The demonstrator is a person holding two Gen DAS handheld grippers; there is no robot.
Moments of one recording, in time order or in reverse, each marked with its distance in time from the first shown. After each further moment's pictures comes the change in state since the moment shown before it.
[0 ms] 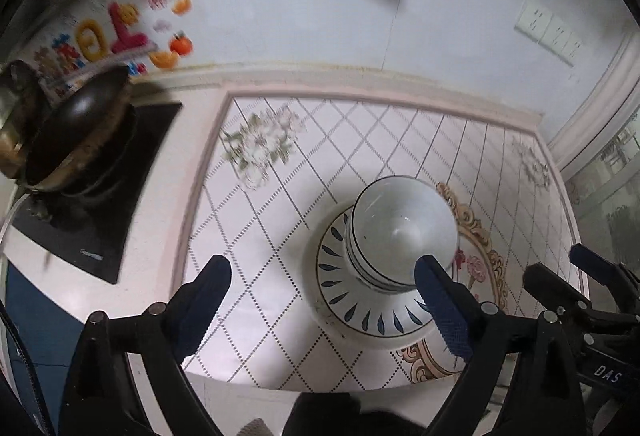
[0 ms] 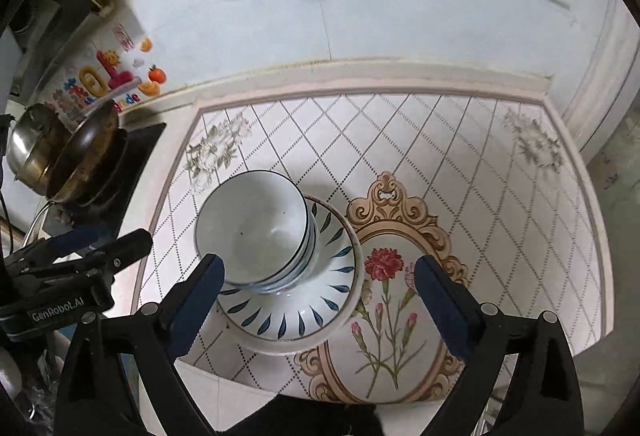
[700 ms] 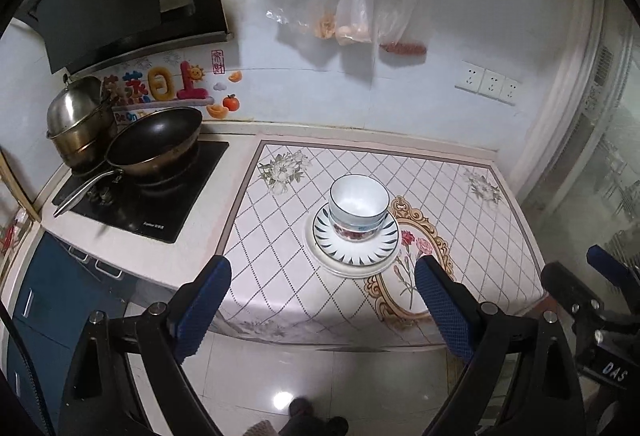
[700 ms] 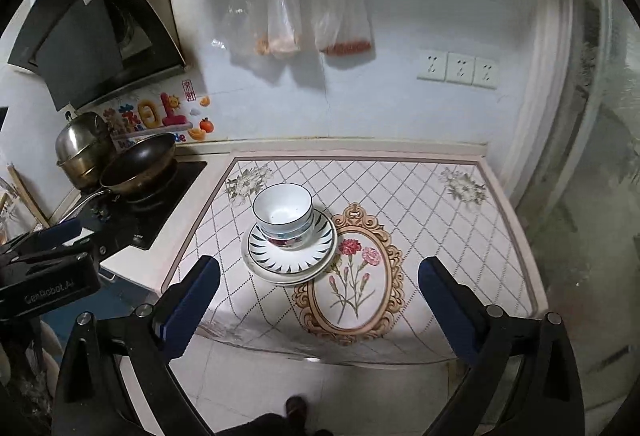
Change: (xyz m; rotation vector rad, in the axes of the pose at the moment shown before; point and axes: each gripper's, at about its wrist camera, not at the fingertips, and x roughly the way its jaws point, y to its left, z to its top) left arm -0.205 -0.023 -0.139 -0.021 -0.259 0.017; right arm -0.251 0.007 -0.153 -0.075 -0.302 -0.042
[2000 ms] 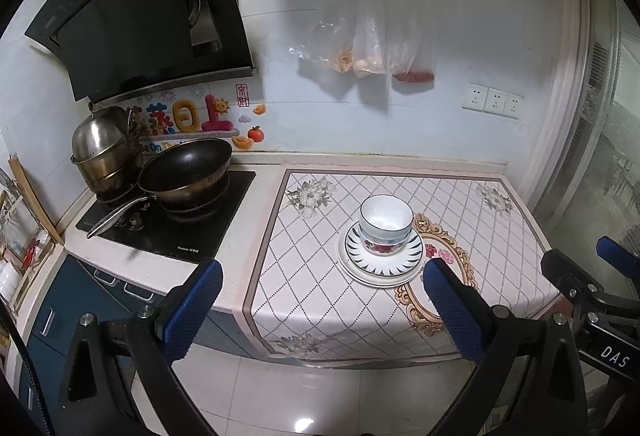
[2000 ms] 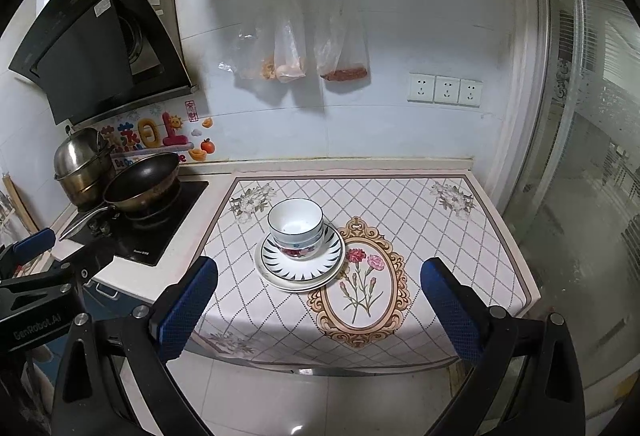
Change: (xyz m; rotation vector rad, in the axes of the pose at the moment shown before) left arm -0.046 0.036 -0.018 0.046 -0.115 0.047; right arm -0.033 0.041 -0.012 0.012 -0.074 -0.044
